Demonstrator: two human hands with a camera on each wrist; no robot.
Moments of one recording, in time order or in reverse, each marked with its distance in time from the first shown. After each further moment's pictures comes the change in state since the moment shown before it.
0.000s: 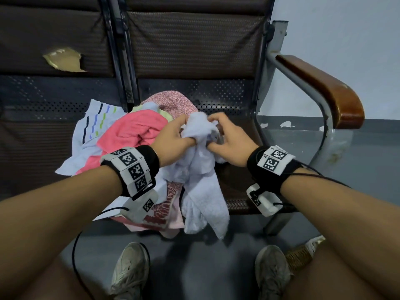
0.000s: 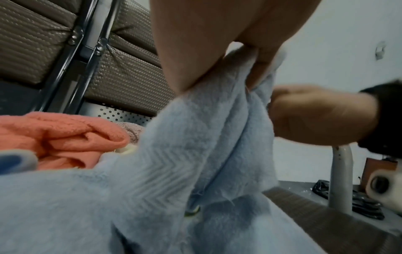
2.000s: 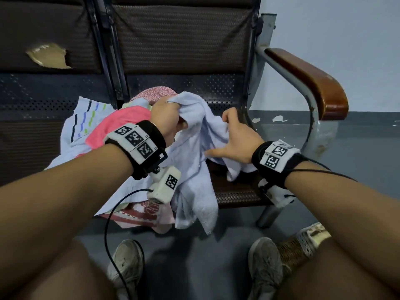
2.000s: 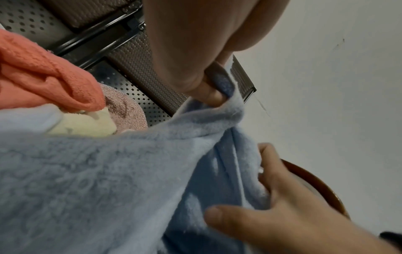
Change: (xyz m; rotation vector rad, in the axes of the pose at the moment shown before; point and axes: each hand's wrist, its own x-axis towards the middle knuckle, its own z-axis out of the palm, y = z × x) left_hand 0.039 0.043 0.021 -0.525 0.322 -0.408; right_hand -0.018 0.038 -0.017 -0.260 0.041 0.096
